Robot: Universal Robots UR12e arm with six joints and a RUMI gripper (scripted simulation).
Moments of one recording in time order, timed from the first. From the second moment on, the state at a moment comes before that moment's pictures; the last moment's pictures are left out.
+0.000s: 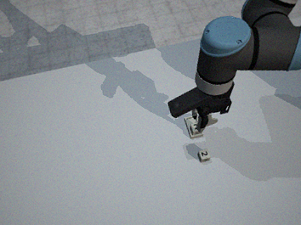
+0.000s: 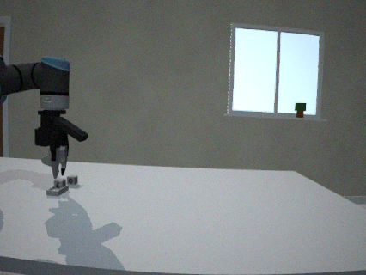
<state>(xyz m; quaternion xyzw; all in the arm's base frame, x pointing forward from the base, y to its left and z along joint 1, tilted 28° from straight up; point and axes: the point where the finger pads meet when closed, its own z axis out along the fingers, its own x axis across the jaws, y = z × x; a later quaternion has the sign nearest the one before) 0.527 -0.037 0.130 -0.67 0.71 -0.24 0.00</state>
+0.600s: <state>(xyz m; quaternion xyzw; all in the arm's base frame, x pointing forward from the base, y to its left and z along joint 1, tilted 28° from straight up) 0.529 -0.038 0.128 -0.67 0.71 -0.24 0.00</state>
